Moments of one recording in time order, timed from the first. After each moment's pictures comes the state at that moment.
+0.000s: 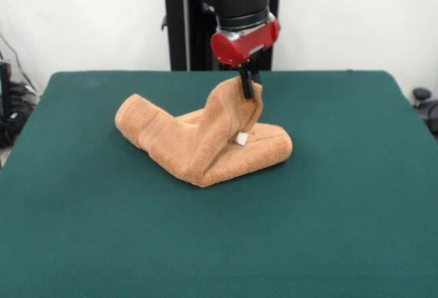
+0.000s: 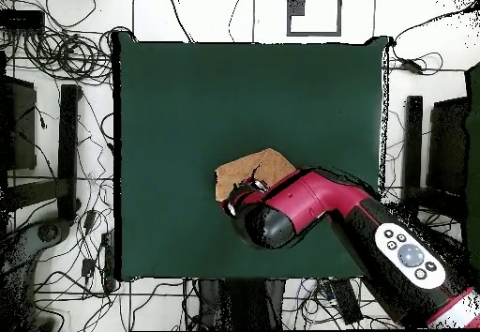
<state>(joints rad) -0.88 -0.66 0.98 2.03 -0.93 0.64 1.63</state>
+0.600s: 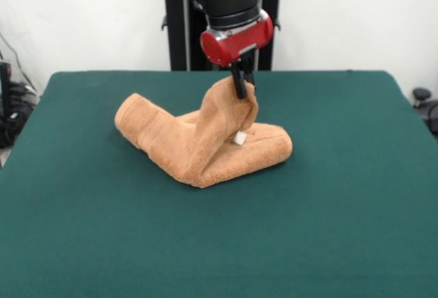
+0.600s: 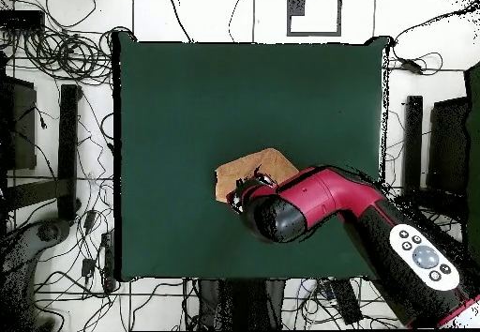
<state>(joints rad) -0.91 -0.66 0.97 2.00 -0.85 0.64 1.63</state>
